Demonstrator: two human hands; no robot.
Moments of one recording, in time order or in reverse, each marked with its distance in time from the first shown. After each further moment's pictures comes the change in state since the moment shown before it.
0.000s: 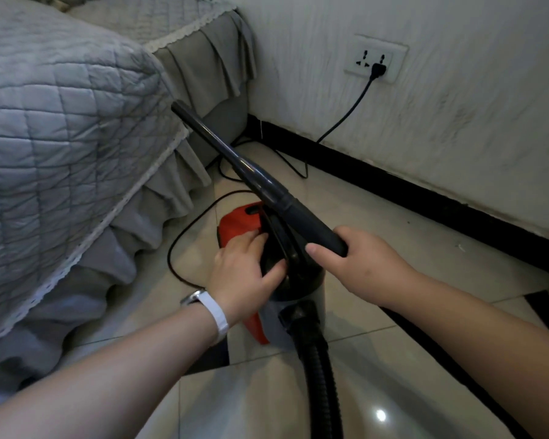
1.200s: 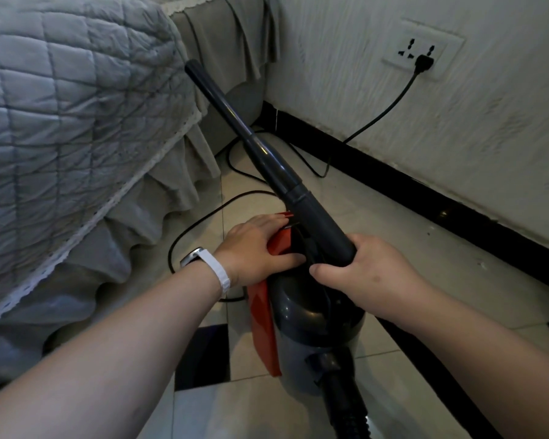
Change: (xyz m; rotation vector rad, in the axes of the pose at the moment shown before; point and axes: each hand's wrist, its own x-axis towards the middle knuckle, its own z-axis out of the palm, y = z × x) left_hand 0.075 -0.050 0.006 -0.140 -0.248 0.047; right_hand 0.033 -0.029 0.025 0.065 -0.022 0.137
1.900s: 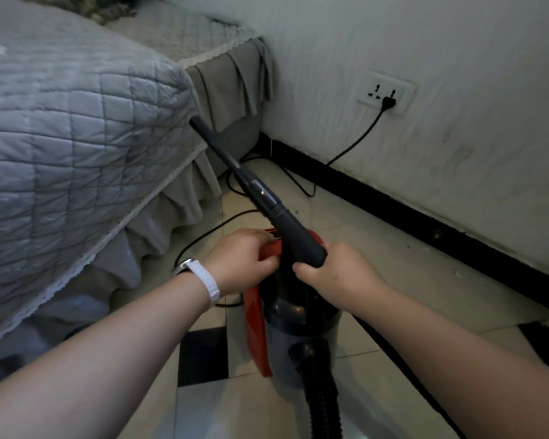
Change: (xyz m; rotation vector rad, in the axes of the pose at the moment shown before) left_hand -0.050 0.039 -0.028 0.043 0.113 0.015; right_hand -0.022 -0.005 0.006 -0.157 0.098 -0.040
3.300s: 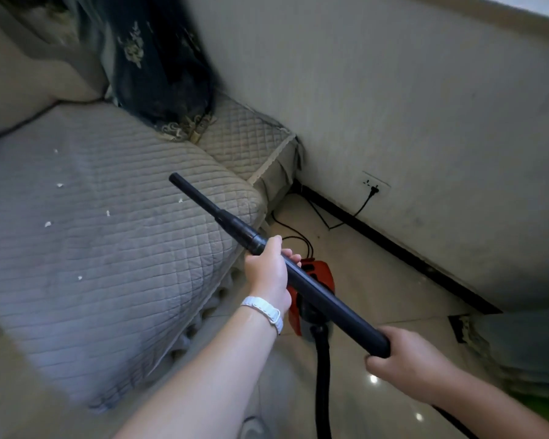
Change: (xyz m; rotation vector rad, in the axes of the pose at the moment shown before) left_hand -0.096 0.284 -0.380 -1.503 0.605 -1.027; right_hand -0.246 -0.178 -0.335 -0.059 -0.491 0.175
